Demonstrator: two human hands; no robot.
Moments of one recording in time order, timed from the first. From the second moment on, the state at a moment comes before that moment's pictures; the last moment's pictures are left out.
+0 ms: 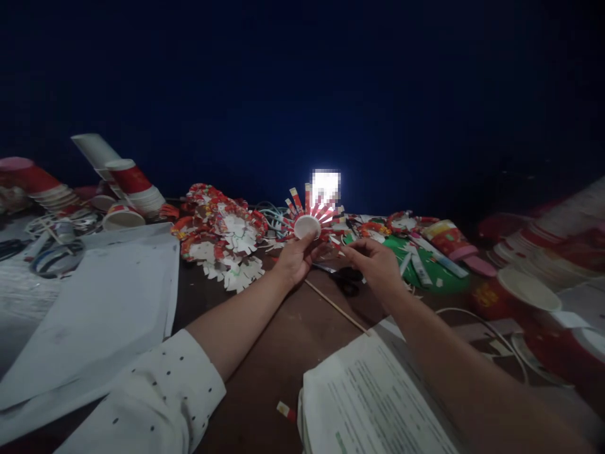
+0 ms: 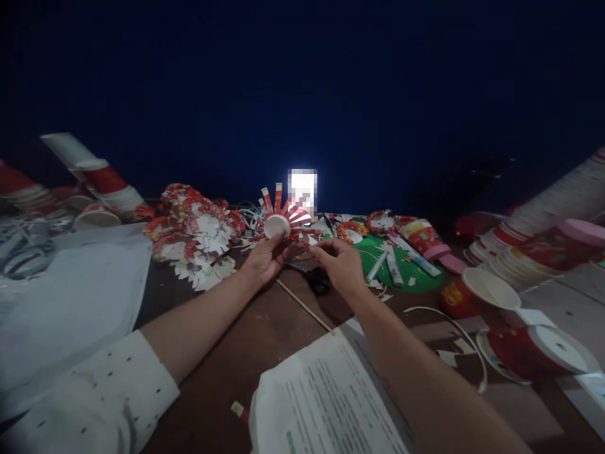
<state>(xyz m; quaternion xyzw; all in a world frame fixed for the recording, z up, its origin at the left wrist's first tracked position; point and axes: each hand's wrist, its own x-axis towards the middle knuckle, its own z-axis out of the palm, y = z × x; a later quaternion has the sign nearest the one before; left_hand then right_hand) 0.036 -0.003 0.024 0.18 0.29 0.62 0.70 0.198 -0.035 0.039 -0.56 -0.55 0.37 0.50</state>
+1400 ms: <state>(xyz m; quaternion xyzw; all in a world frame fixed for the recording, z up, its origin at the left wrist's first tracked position) 0.054 -0.016 0.007 0.31 0.38 0.55 0.68 0.185 -0.016 0.021 -0.47 -0.36 0.60 0.54</state>
